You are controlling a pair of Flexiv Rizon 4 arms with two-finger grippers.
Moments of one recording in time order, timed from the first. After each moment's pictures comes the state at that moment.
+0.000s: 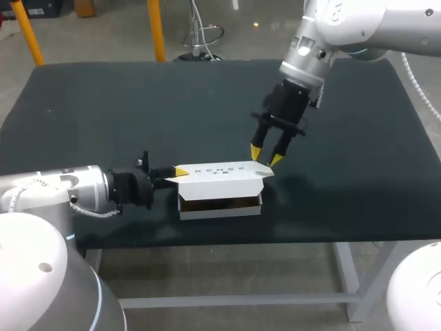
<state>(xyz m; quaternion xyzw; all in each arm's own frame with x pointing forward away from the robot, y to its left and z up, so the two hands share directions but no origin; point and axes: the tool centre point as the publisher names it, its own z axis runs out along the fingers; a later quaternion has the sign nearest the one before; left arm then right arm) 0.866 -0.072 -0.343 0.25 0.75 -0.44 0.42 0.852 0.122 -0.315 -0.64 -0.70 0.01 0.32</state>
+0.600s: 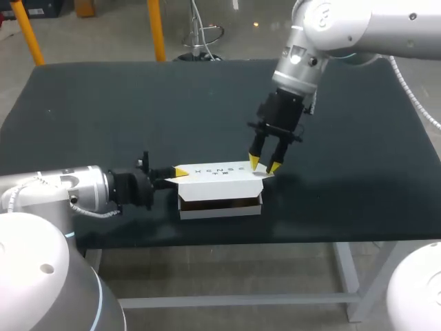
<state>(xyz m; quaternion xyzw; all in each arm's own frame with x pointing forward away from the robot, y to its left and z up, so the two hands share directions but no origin) 0.867 -0.072 -0.345 0.26 0.75 -0.44 0.42 0.842 0.124 -0.332 -0.62 -0.71 0.04 0.32</state>
